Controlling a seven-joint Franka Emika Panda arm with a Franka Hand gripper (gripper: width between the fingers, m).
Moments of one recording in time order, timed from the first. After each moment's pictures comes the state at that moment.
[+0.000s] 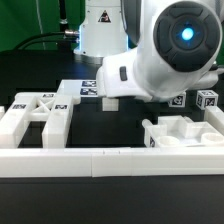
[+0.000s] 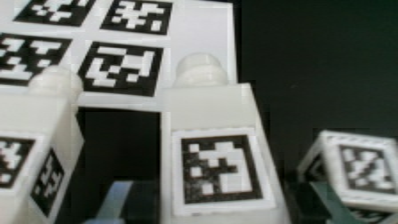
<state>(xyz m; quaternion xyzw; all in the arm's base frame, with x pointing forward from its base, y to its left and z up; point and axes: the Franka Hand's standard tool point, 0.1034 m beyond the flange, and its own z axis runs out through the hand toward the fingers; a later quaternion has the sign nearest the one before) 0.458 0.058 0.044 -0.86 -0.02 0.50 0.05</state>
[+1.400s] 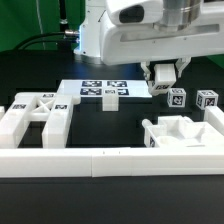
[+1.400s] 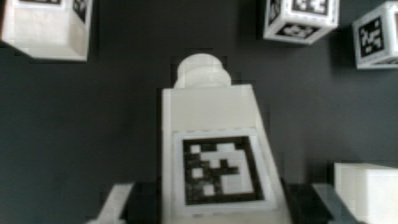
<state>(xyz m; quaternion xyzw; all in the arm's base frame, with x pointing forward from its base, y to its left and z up) 0.522 0.061 0.083 -0.98 -0.02 0.18 0.05</state>
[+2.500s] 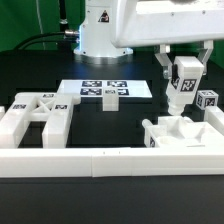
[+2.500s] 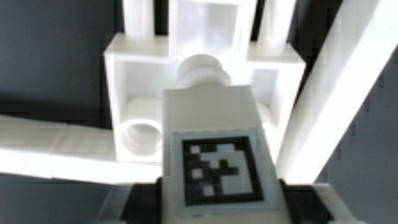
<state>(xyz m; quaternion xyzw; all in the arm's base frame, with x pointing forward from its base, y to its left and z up) 0.595 0.071 0.105 -0.99 -0.10 -0.14 0.03</state>
